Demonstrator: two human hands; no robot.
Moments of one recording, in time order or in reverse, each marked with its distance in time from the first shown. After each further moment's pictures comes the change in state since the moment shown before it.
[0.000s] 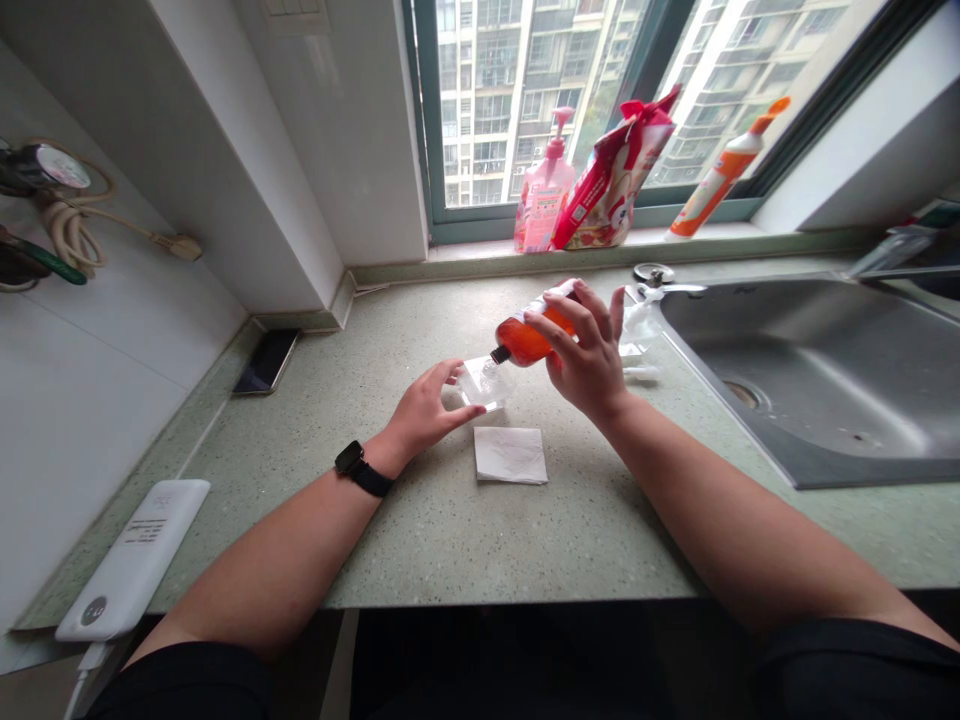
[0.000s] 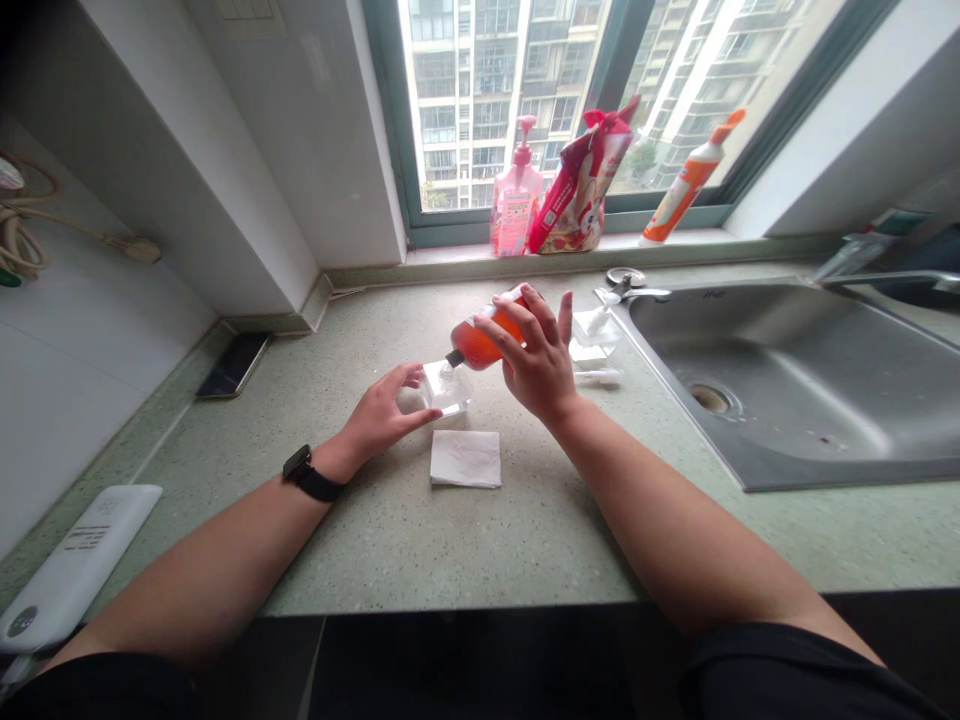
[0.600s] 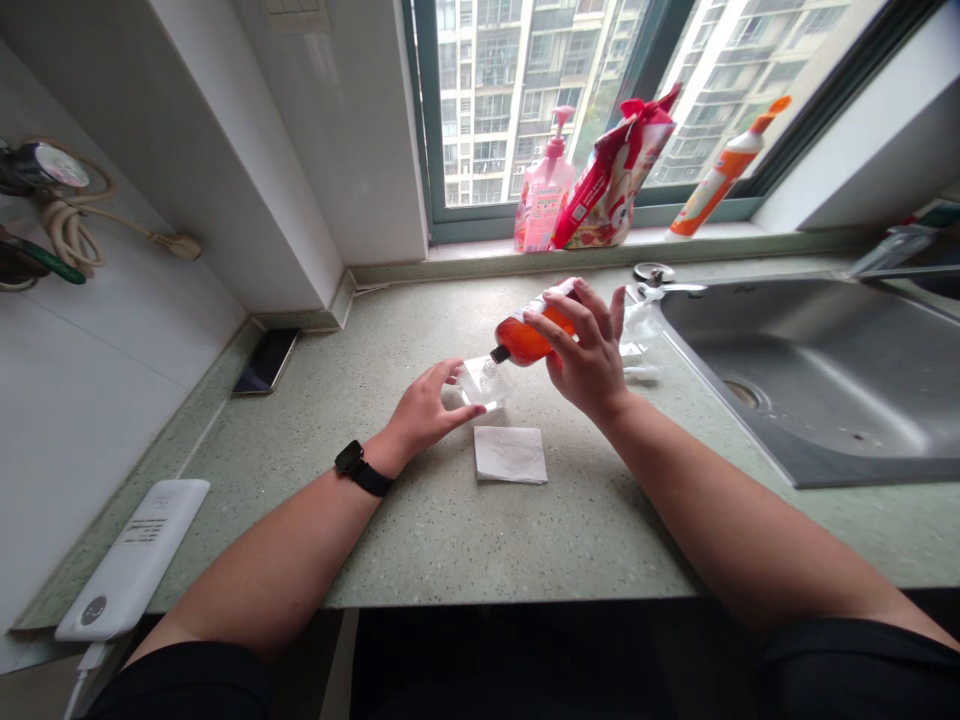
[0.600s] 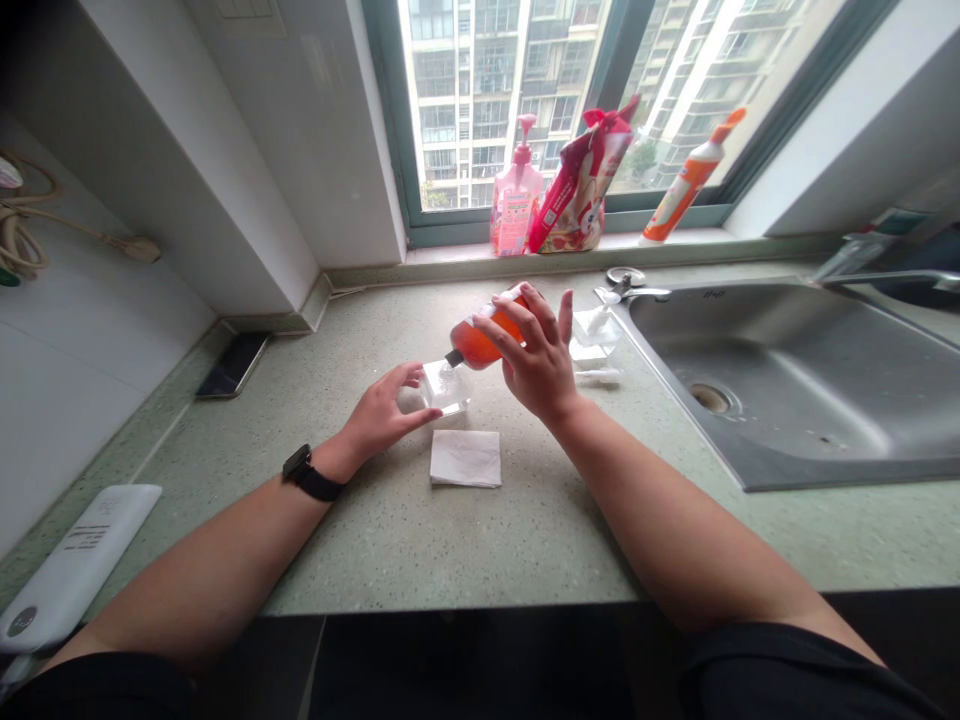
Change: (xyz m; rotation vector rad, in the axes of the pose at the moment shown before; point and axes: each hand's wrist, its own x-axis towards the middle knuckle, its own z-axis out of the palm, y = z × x) left_hand 0.000 0.000 0.000 0.007 -0.002 0.010; right_hand -0.001 0.002 0.000 0.008 -0.065 0.033
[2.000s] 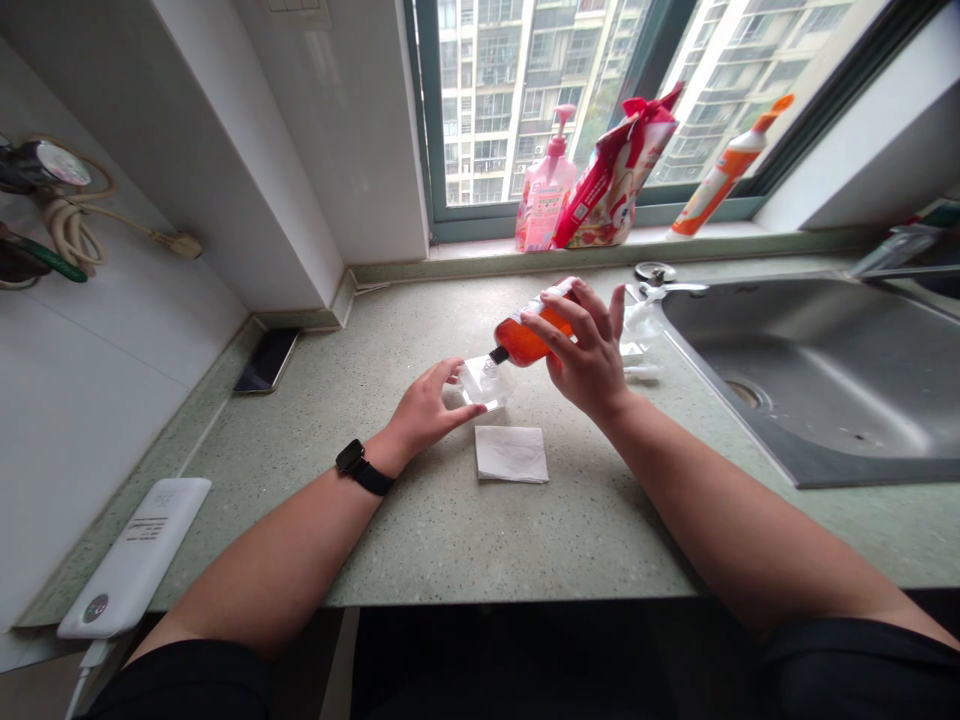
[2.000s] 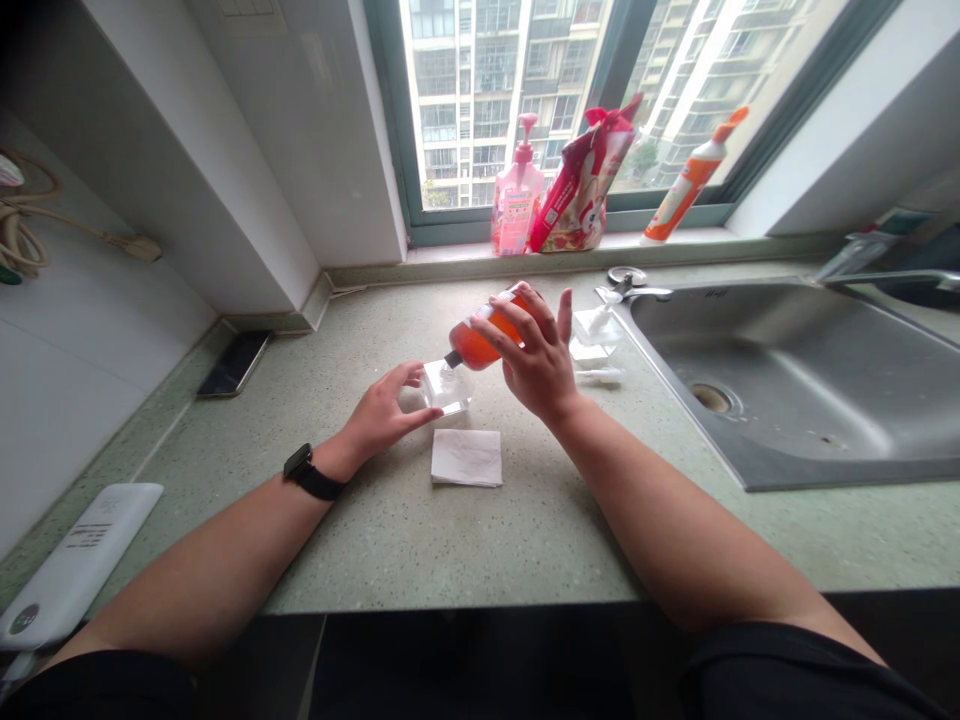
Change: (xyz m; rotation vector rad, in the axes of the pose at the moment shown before) left_hand 0.000 0.000 0.001 -0.012 0.001 -0.018; right_hand 0.001 -0.003 -0.001 0.000 0.018 -0.025
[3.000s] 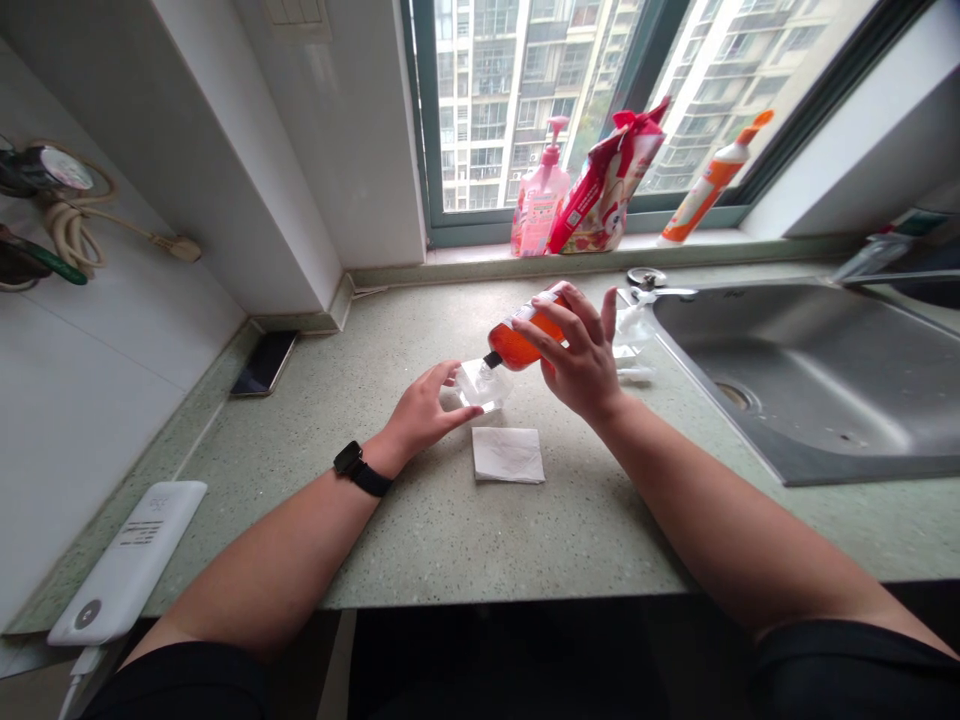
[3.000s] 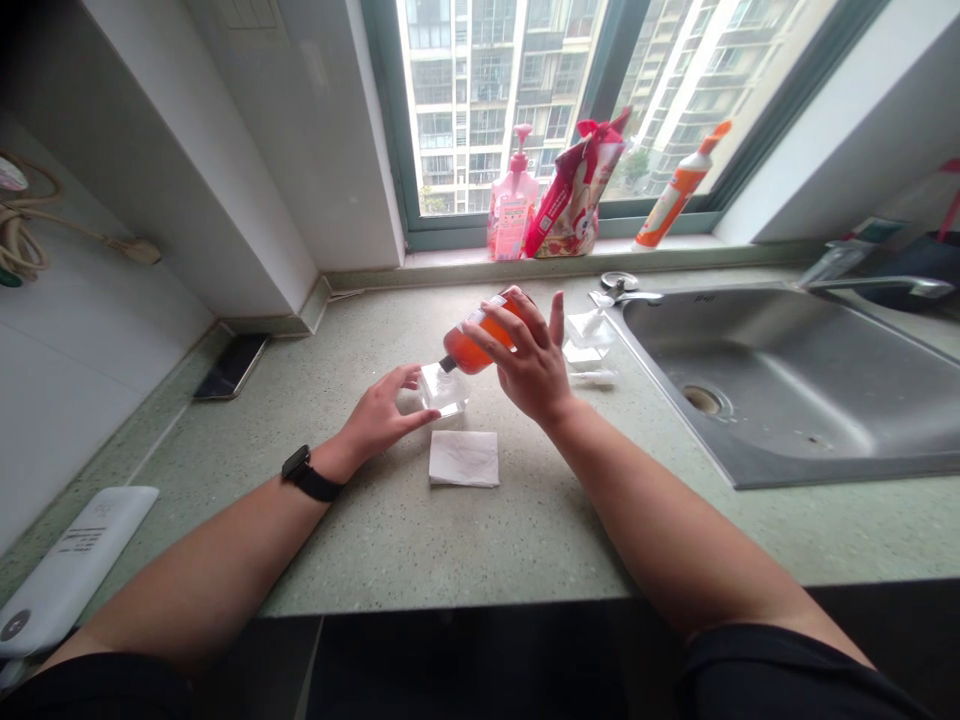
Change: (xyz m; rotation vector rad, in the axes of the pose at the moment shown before) left_hand 0.001 0.001 0.000 0.000 -0.002 0.003; right_hand 0.004 -0.005 -0.006 -0.027 -0.015 -0.052
